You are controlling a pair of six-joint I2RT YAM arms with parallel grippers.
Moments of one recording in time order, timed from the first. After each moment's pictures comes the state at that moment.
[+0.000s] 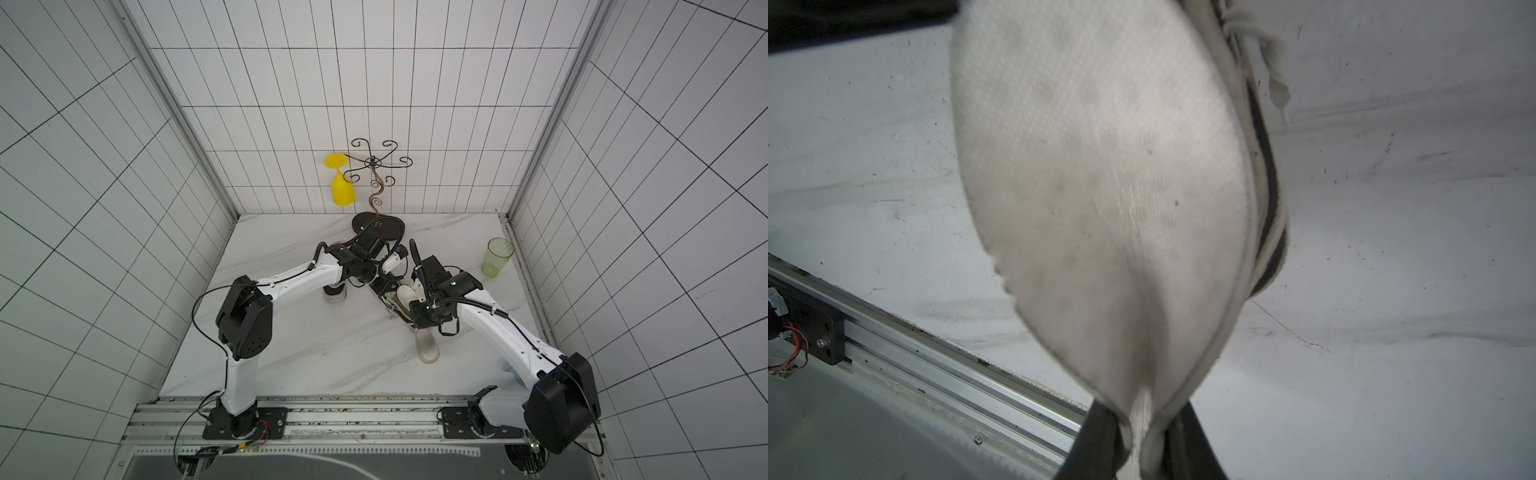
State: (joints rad) left arm -0.73 2.02 1.68 -0.67 0.45 0.10; right arm 0.53 1.30 1.06 -1.02 -0.16 0.29
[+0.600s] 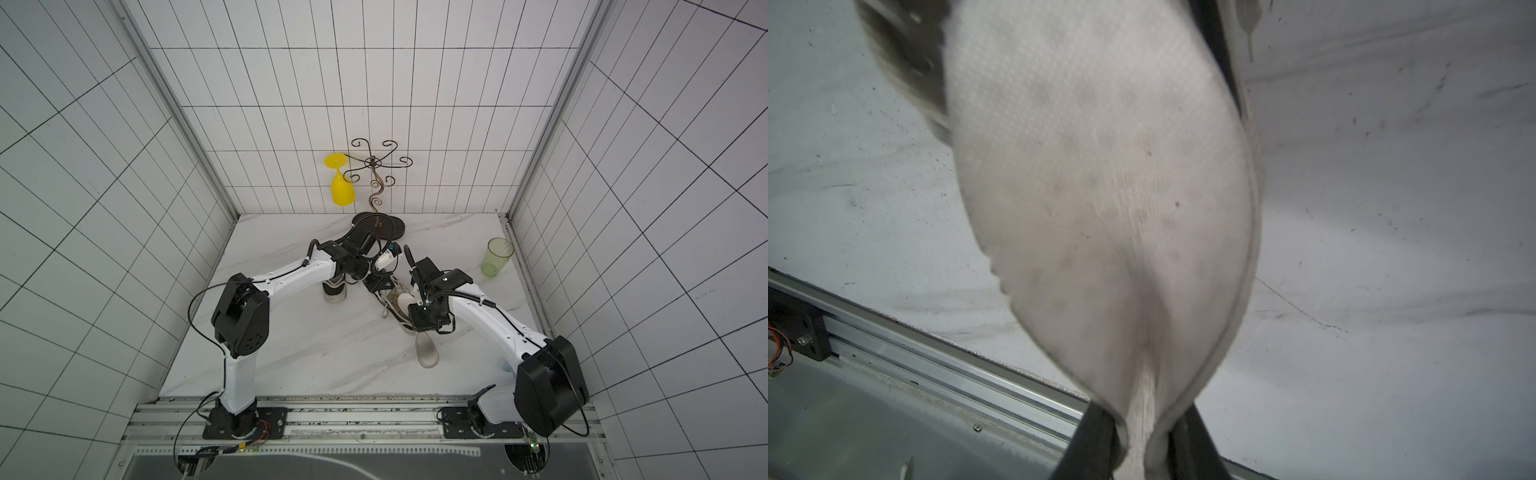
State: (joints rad) left arm -0.68 2.01 1.65 -0.65 0.53 0.15; right arm 0.53 1.40 1.06 -1.06 -0.18 0.30
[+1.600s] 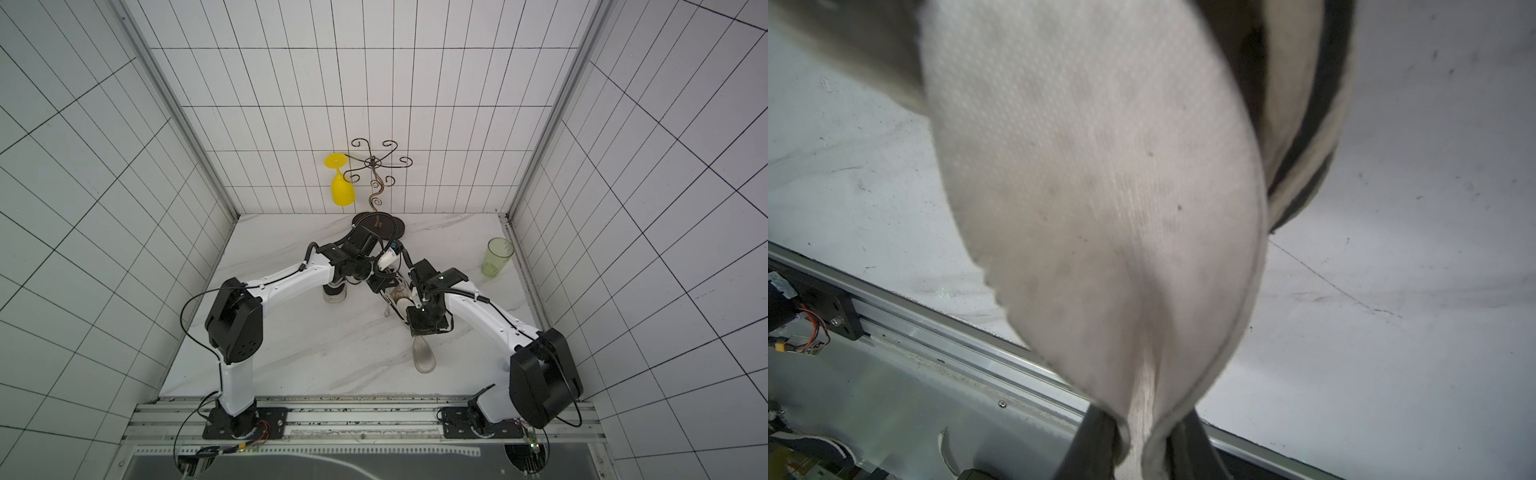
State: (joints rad) left arm -0.72 1.96 1.61 -0.57 0.48 0.10; right arm 0.53 1.43 1.06 -1.09 -0.25 0.35
